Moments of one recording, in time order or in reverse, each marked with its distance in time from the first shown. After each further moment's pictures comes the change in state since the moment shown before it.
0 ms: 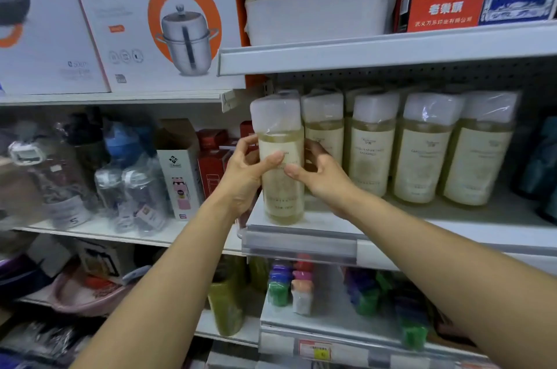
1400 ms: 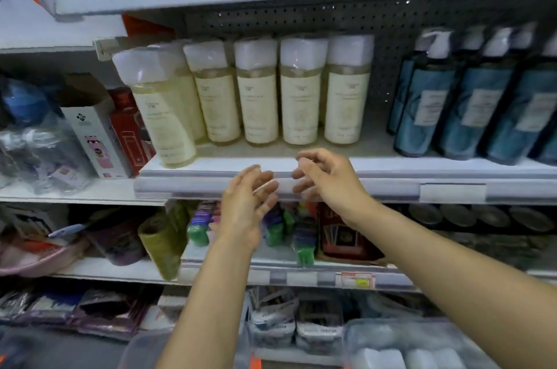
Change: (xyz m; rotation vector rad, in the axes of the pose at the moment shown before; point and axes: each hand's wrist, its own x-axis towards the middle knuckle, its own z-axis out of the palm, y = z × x) left_hand -0.122 -0.103 0.208 -0.233 0.344 -0.320; right_hand -0.168 0.040 -0.174 0.056 0.155 0.201
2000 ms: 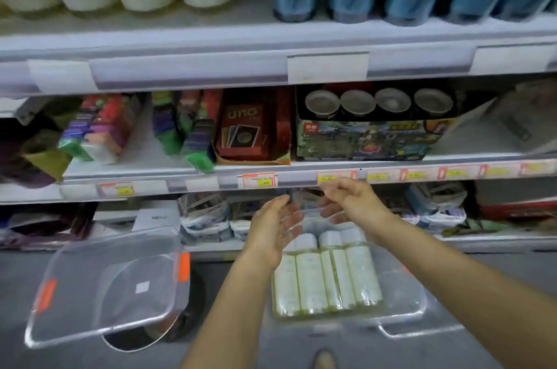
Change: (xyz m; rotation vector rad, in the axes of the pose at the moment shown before) left_hand -0.097 -0.296 0.085 0.159 0.027 -0.662; right_hand -0.128 0.217 -0.227 -0.088 0.052 0.585
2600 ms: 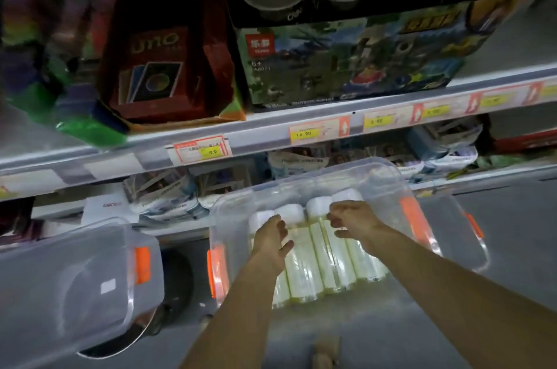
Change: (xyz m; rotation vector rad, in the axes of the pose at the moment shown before) left_hand 0.166 -0.151 -0.015 0.017 0.216 -0.316; right_hand 0.099 0.207 -0.007 0.187 0.149 0.518
